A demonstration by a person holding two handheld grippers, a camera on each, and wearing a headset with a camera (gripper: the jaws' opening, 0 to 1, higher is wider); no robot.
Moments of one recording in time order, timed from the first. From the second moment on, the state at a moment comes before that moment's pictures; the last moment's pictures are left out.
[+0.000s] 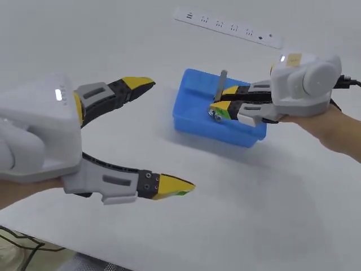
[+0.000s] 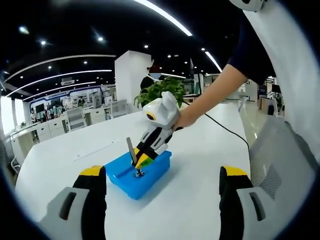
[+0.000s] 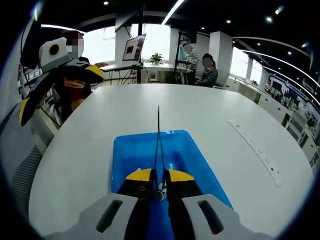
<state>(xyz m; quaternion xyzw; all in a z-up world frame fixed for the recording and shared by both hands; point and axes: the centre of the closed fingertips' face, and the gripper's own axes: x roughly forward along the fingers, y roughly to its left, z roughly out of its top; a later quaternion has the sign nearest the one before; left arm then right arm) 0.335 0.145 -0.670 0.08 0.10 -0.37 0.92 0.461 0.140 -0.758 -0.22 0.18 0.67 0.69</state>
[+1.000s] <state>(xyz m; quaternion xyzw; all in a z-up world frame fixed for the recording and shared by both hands) 0.347 0.147 -0.678 0.10 0.12 -0.38 0.91 0.457 0.136 -0.748 -0.15 0.17 0.68 0.70</state>
